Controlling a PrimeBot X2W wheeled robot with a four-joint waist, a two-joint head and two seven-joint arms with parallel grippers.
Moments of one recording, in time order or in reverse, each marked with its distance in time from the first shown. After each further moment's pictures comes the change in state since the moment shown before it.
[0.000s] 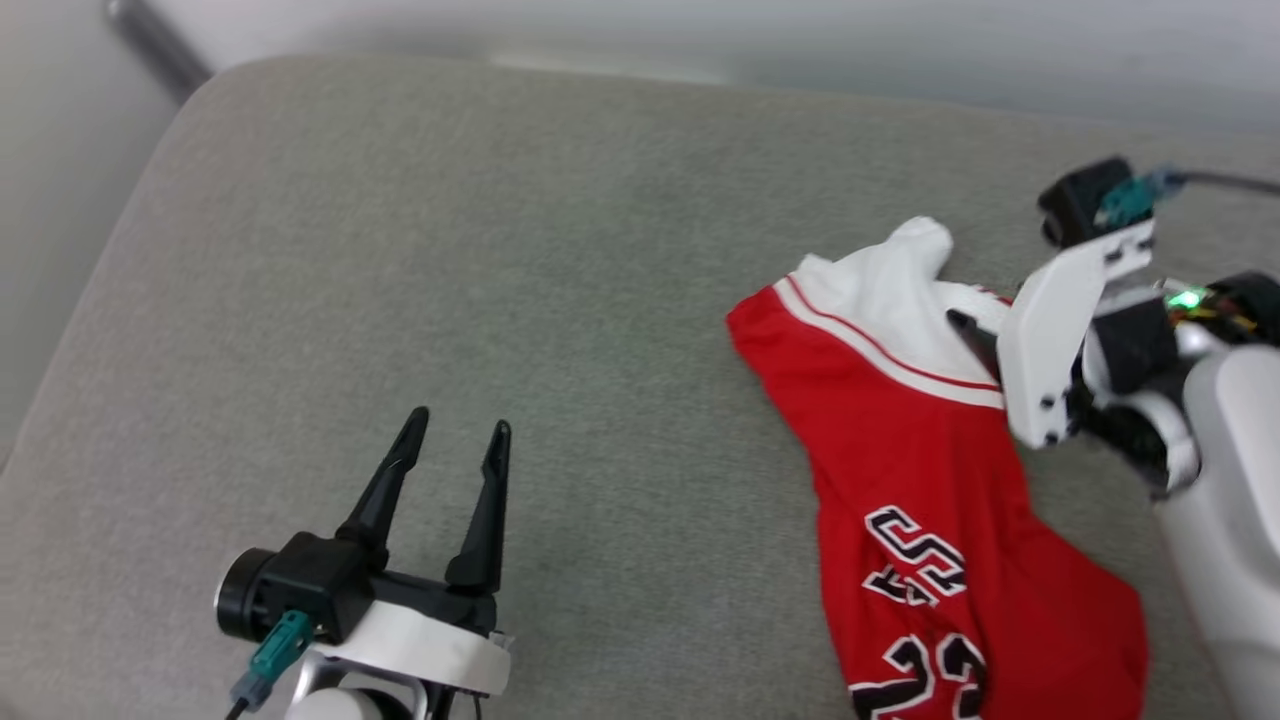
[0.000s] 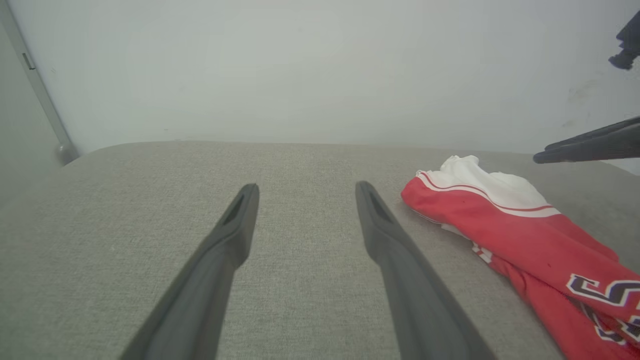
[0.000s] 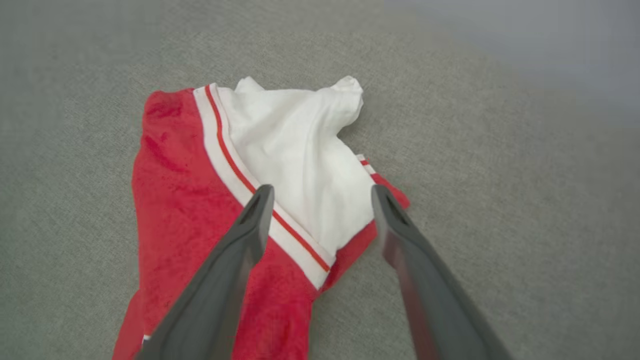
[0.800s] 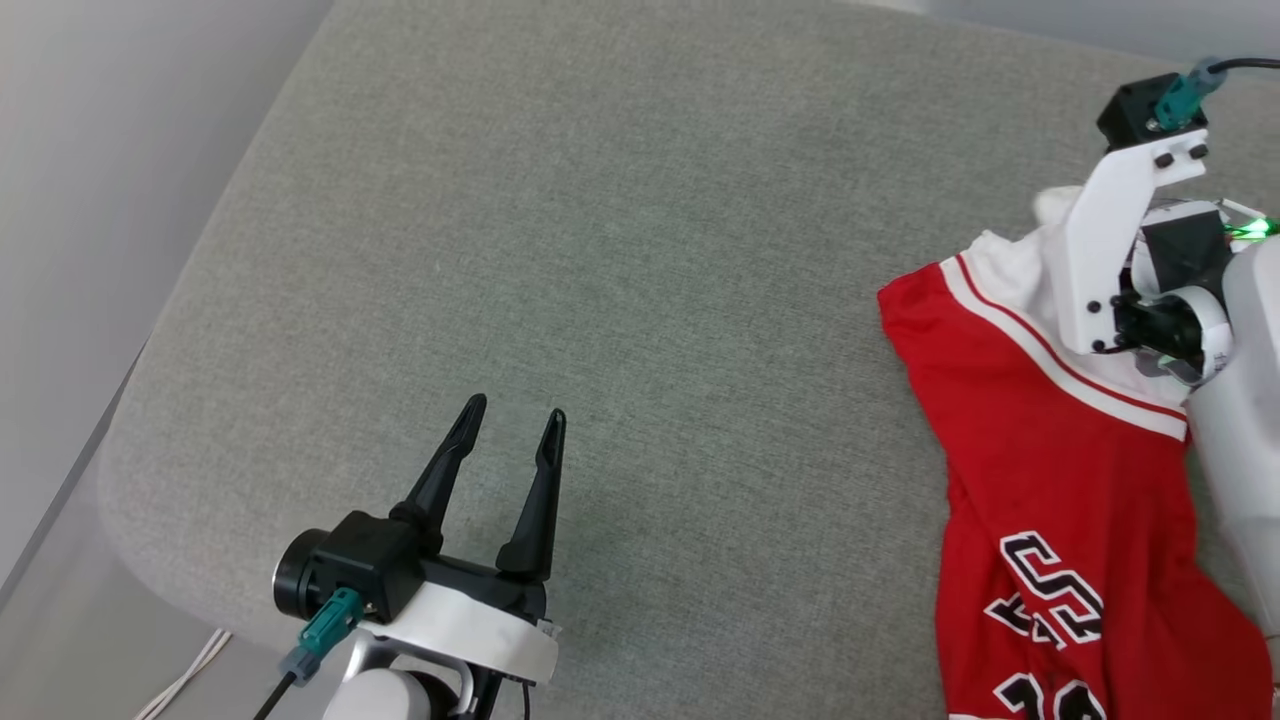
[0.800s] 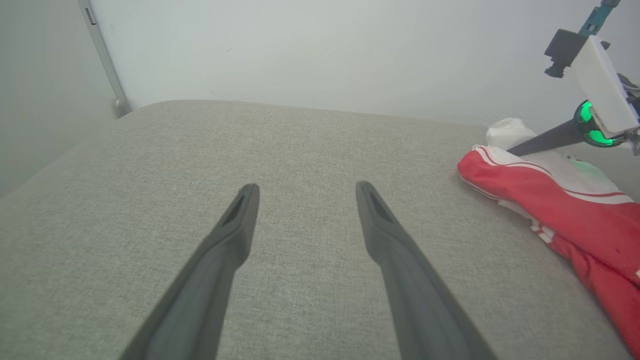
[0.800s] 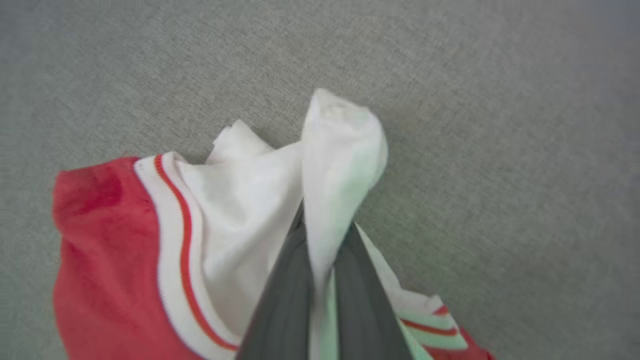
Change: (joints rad) left arm -0.056 -0.044 -0.067 0.044 -0.021 -0.001 0.000; right arm -0.260 -0.007 -0.038 0.369 -0.053 0.000 0.104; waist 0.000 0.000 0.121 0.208
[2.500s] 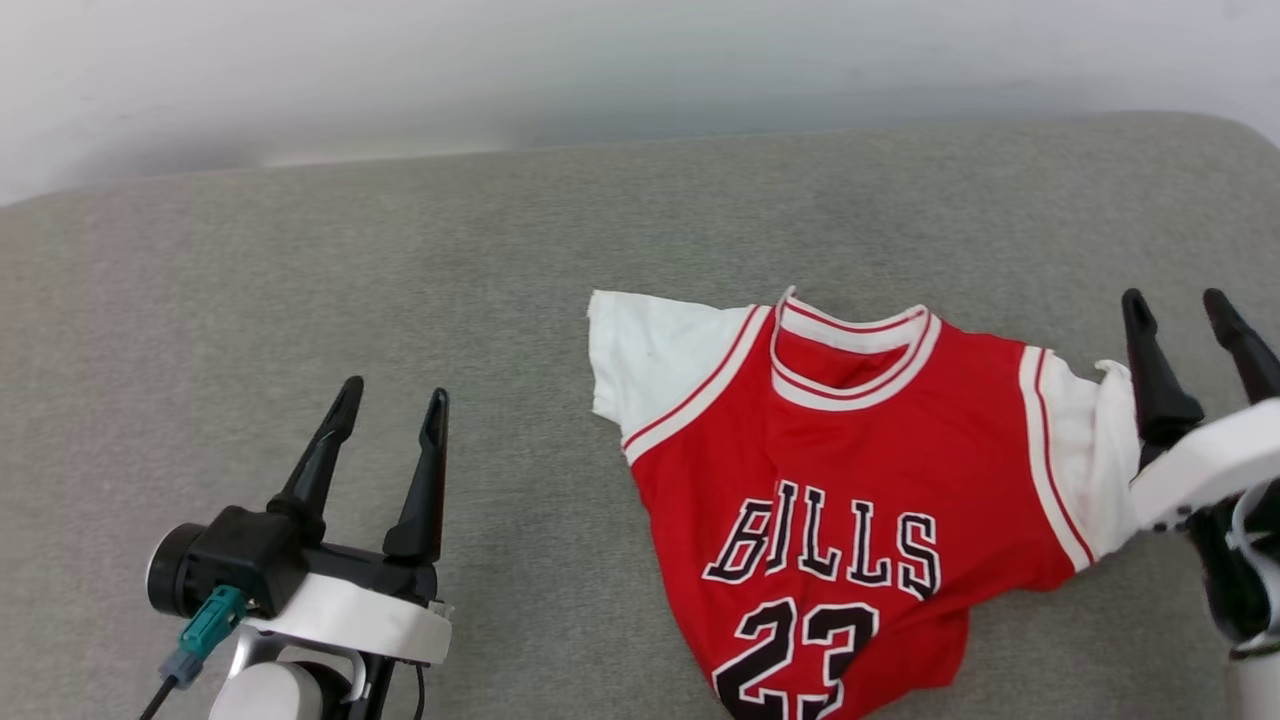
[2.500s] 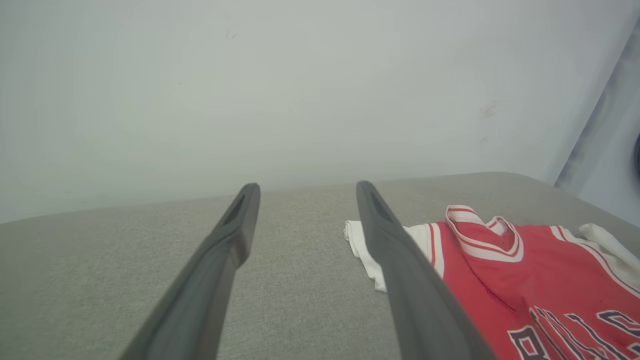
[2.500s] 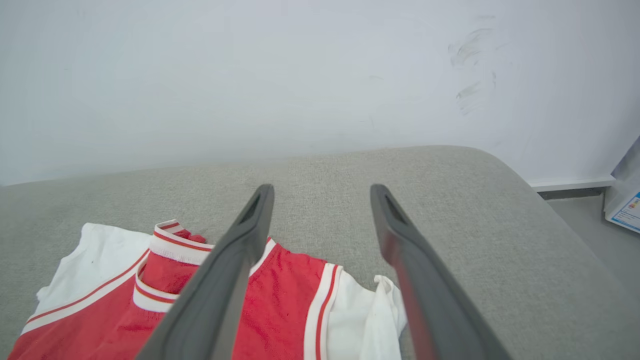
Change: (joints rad) left arm 0.011 0.106 0.108 -0.040 -0.011 0.000 0.000; right arm 0.544 0.069 -0.326 -0.448 0.030 0.000 -0.713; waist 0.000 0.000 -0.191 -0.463
